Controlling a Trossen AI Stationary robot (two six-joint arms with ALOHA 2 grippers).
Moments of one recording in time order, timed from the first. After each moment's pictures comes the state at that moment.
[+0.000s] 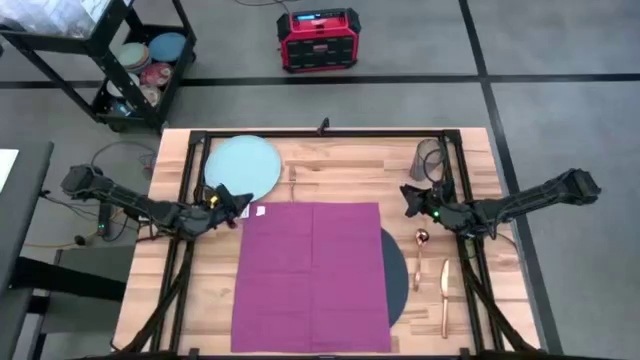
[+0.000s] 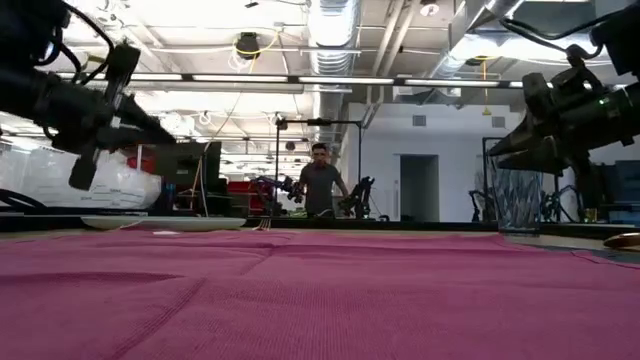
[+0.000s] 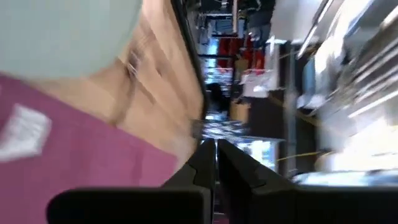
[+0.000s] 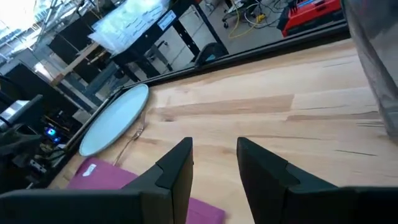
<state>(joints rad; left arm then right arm) -0.30 0.55 0.03 0.14 -0.96 -1.83 0.19 0.59 0.04 0.16 0.97 0.97</state>
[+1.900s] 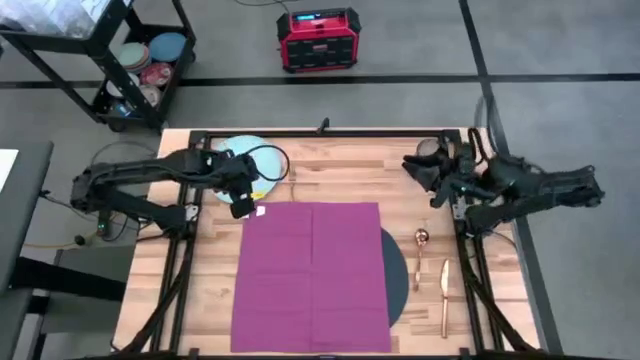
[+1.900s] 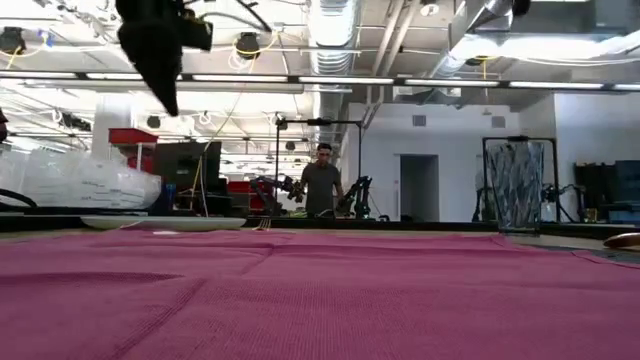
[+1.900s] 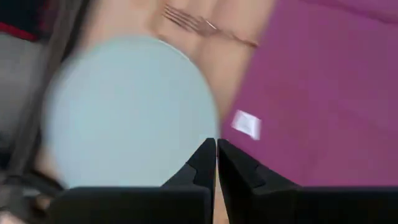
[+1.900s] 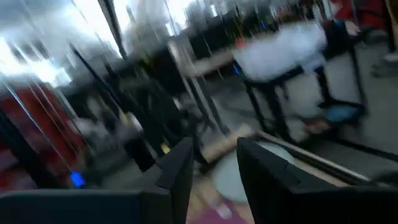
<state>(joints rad) 0.25 1.16 1.08 -1.18 -0.18 -0.12 0.12 0.73 0.90 -0.19 0.47 0.38</state>
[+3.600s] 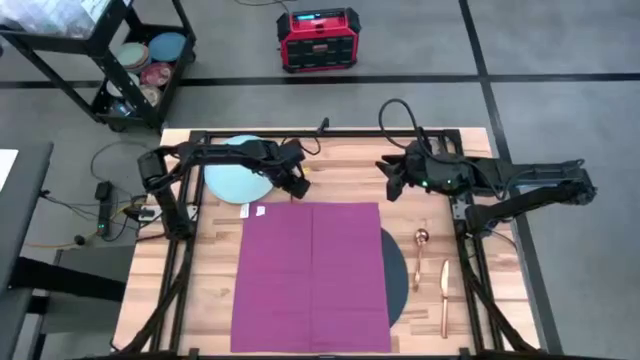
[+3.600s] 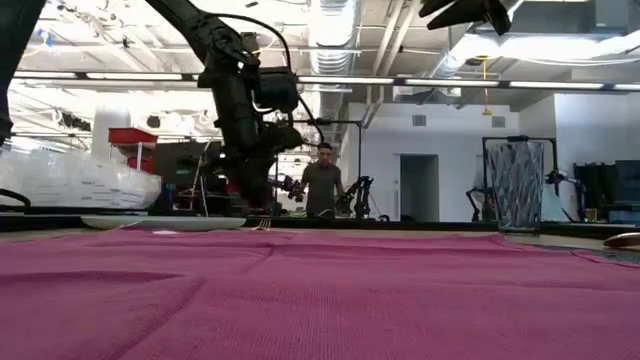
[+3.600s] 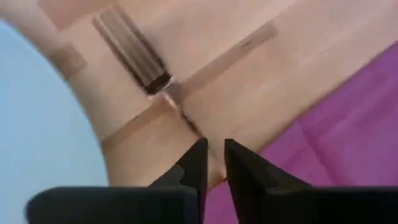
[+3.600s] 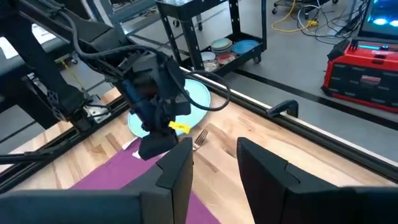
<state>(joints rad) 0.43 1.76 1.17 -0.70 0.04 -0.57 0.04 1.03 1.08 -0.49 0.61 0.53</state>
